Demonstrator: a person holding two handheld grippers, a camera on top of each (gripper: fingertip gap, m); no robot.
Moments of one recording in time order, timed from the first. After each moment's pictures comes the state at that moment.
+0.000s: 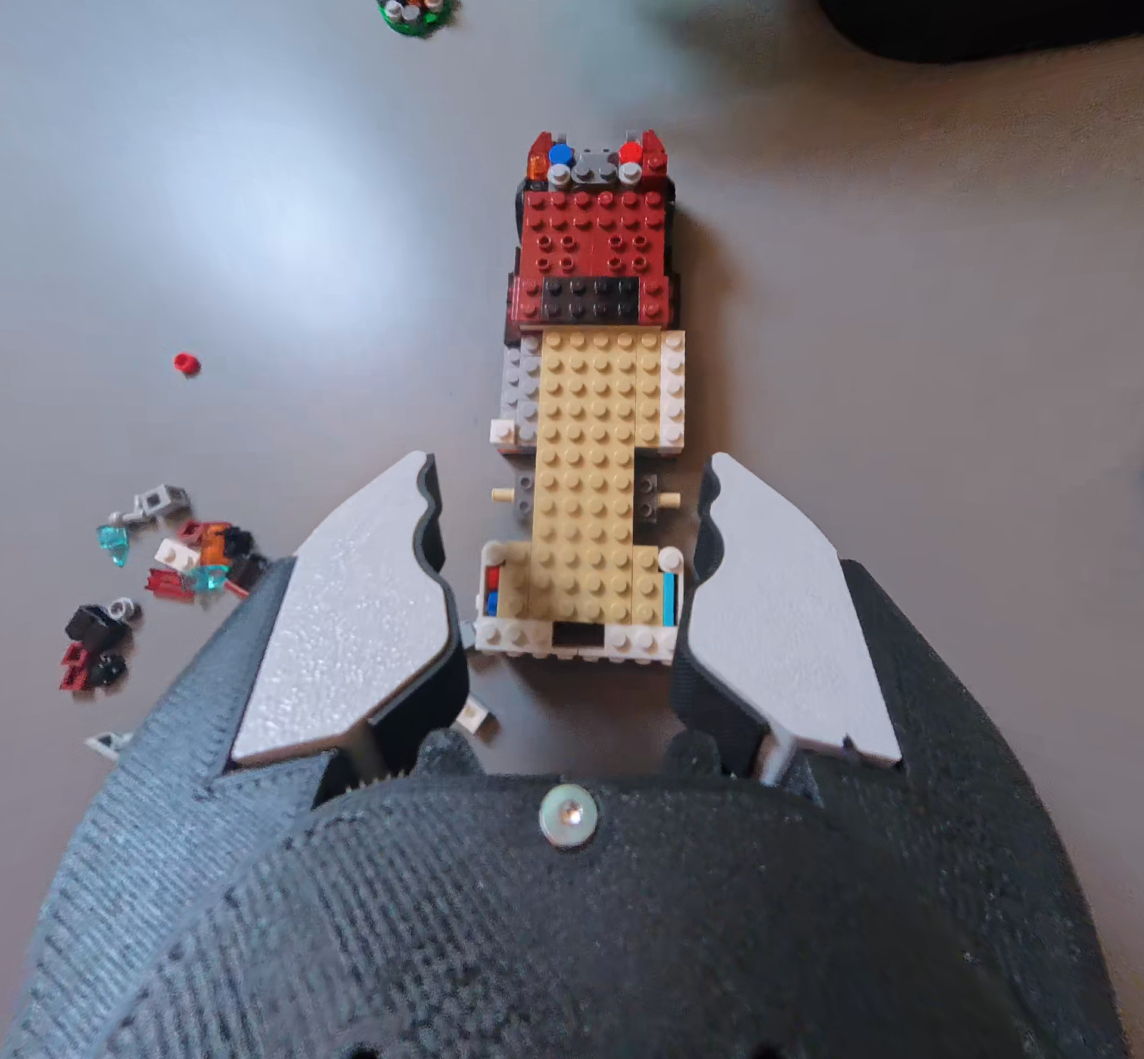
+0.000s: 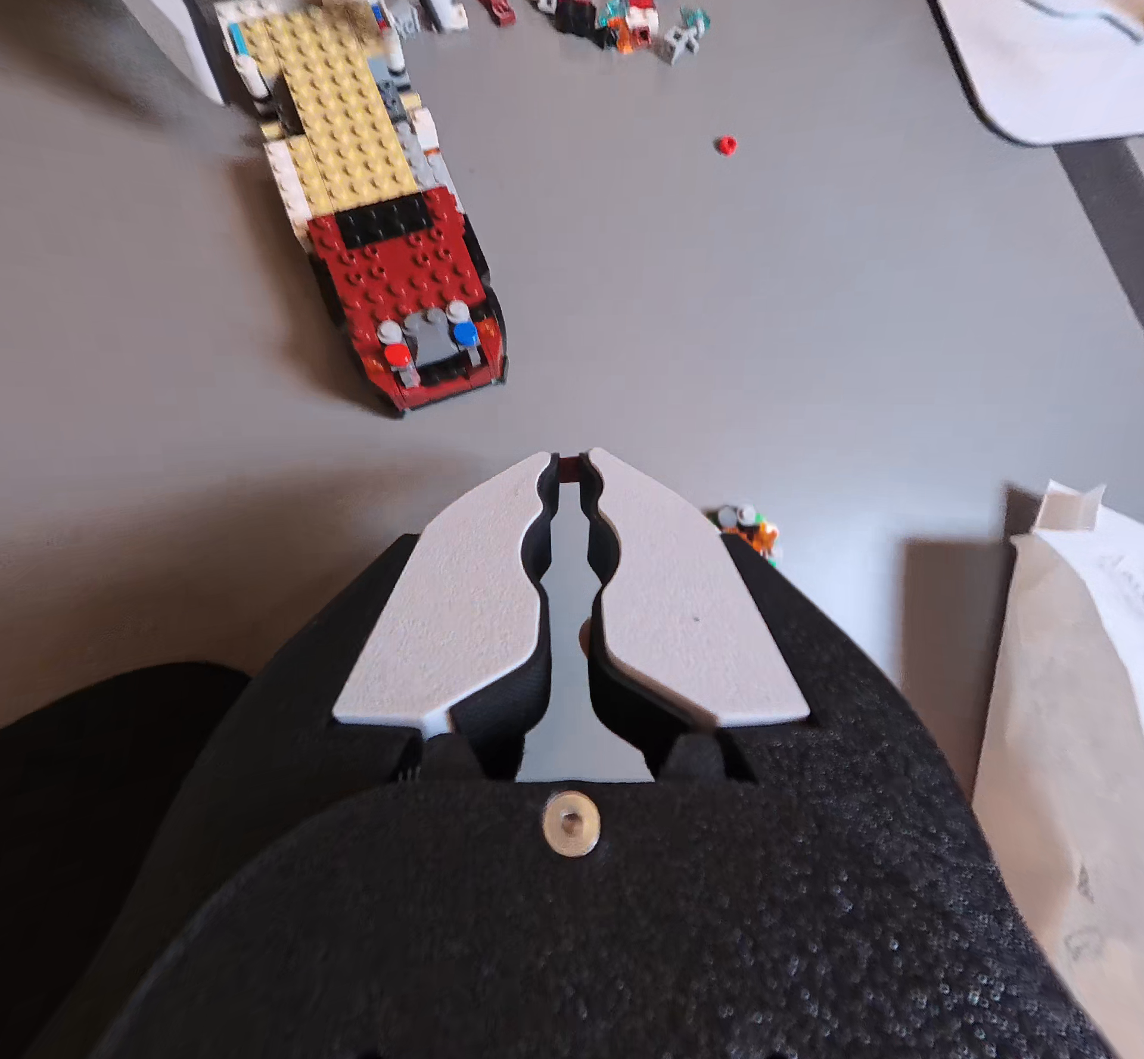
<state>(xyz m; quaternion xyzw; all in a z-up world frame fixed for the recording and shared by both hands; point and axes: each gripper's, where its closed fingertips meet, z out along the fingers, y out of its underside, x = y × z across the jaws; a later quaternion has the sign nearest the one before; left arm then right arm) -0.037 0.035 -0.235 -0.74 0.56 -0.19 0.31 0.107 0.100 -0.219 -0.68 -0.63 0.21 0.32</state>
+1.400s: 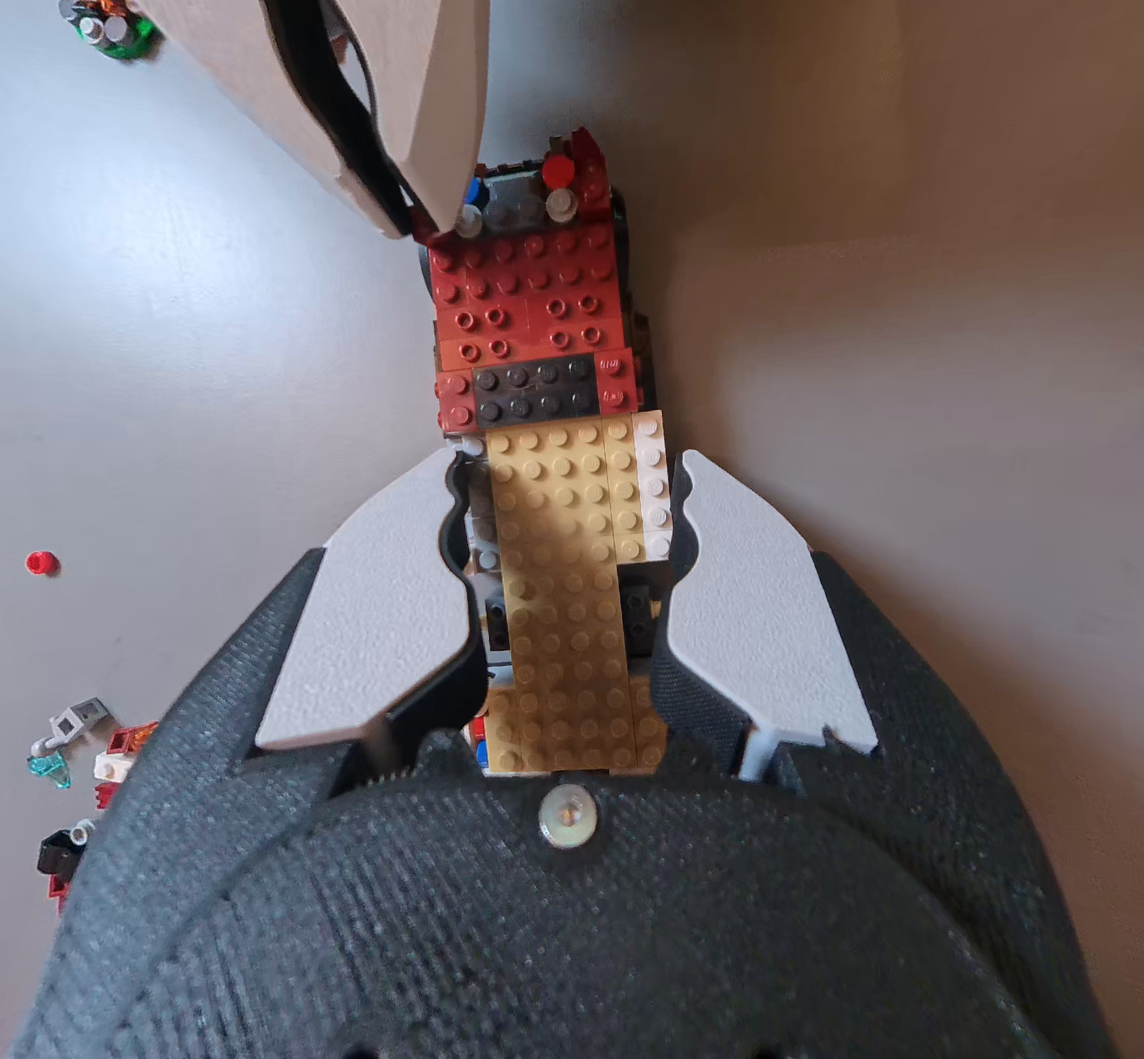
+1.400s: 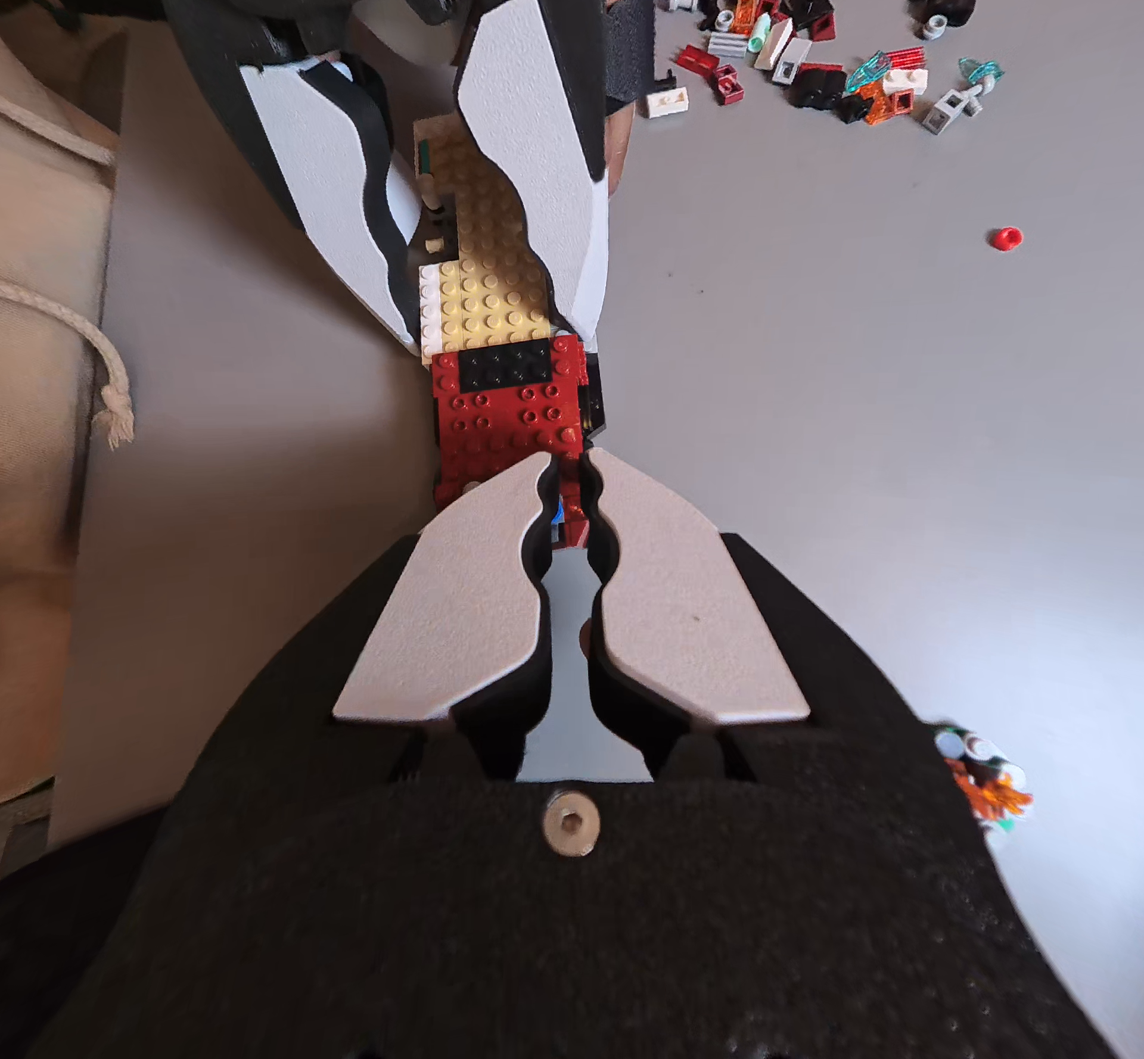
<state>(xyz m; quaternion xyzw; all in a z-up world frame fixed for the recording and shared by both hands) 0.006 0.012 -0.262 -0.68 0.68 -0.15 0.23 0.050 0.046 -0.229 -0.65 -0.65 0.31 0.21</state>
